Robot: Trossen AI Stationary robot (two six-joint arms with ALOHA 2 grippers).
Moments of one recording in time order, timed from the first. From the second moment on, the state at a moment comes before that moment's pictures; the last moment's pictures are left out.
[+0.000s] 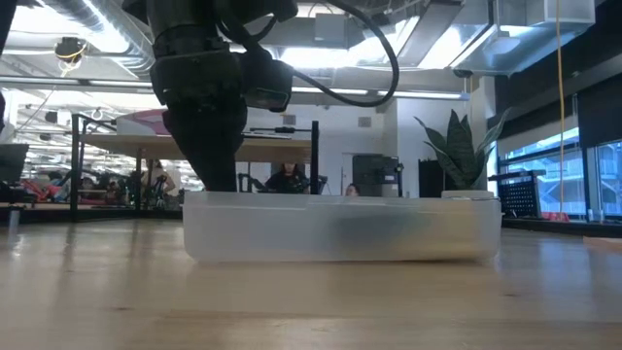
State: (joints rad) left arm -0.26 1.80 1.13 -0.56 -0.11 -0.55; right arm 0.29 1.67 2.27 -1.56 0.22 0.26
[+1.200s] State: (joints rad) left arm -0.29 1.25 1.13 -0.73 -0.37 -0.59; right arm 0.38 1.59 2.27 -1.57 0.37 0.40
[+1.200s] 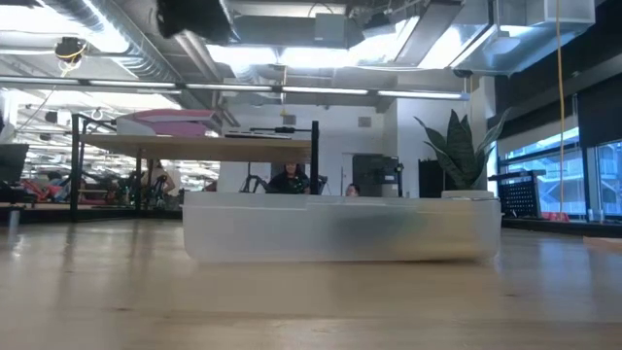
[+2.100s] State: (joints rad) left arm -0.36 1.13 1.13 -0.92 -0.48 -0.70; right arm 0.75 1.44 1.48 -1.44 -0.06 2.09
